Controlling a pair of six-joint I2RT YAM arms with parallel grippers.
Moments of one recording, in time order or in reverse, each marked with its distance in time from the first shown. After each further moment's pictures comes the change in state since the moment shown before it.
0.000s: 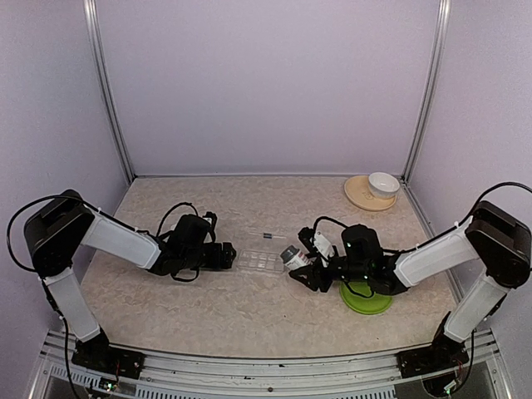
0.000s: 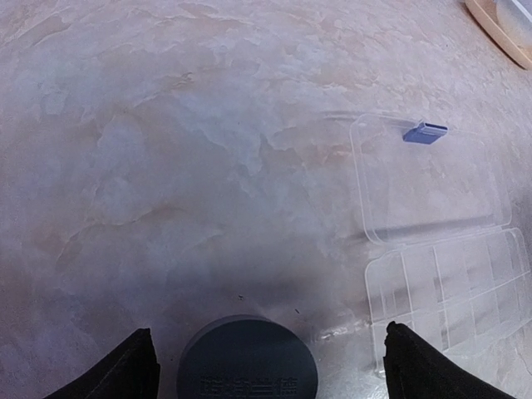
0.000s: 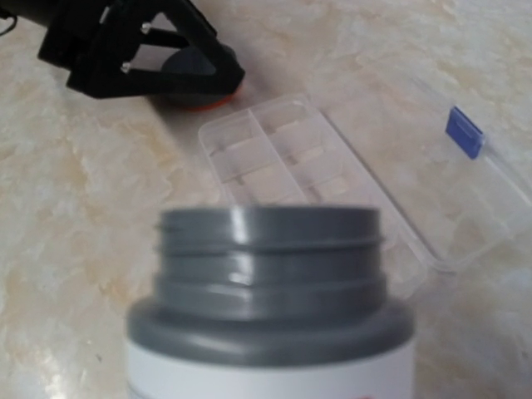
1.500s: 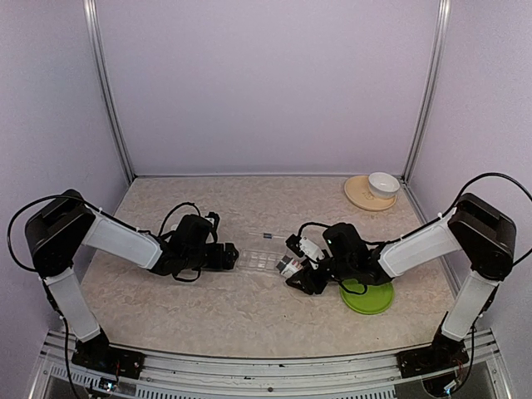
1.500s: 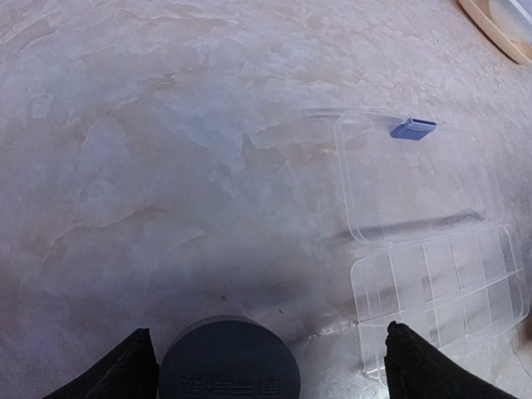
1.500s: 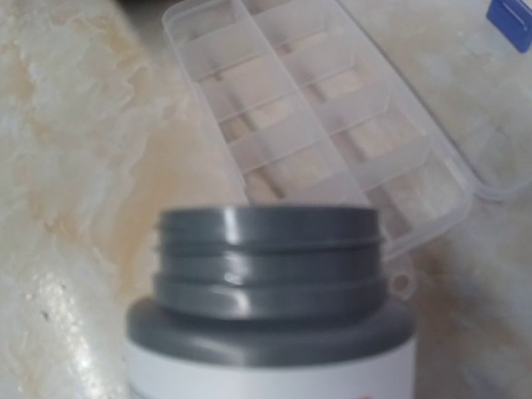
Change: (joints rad) left arm -0.011 0.006 0.011 -0.005 0.009 0.003; right arm 0.000 0.122 0.157 -0.262 -0.003 -0.027
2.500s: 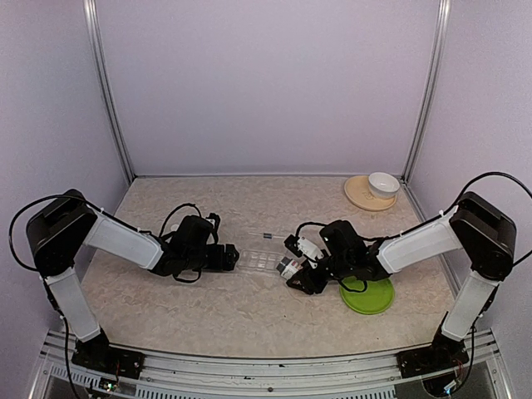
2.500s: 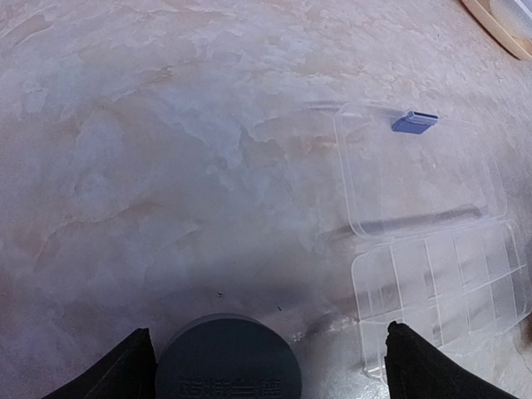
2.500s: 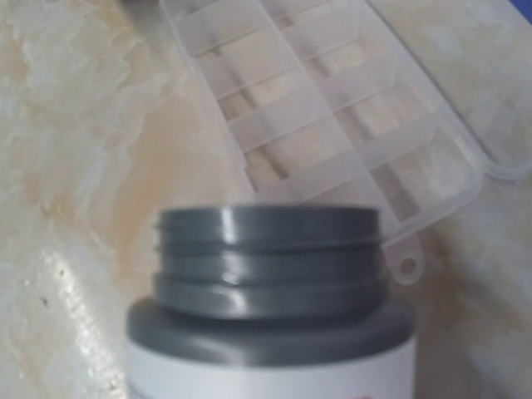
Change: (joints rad) left arm -0.003 0.009 0.000 0.001 0.004 -0.001; right arm 0.000 -0.001 0.046 -0.111 -0.003 0.001
